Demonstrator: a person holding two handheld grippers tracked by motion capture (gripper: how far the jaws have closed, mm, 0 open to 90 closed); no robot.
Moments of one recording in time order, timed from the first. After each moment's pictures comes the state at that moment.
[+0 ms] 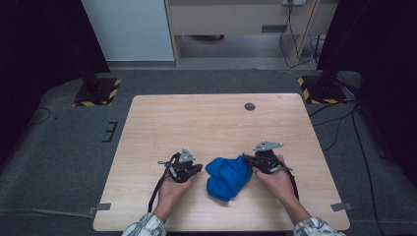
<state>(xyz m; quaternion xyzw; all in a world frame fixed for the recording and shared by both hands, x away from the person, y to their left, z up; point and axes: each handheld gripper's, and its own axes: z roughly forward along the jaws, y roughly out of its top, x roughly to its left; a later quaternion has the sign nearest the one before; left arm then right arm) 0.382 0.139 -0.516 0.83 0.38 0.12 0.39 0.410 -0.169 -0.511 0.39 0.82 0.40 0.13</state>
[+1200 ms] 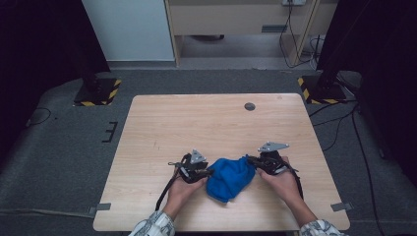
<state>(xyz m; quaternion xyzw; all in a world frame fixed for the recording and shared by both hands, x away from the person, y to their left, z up) 0.386 0.107 -0.532 0.83 0.37 0.13 0.39 0.405 -0.182 -0.506 0.40 0.82 0.40 0.13</state>
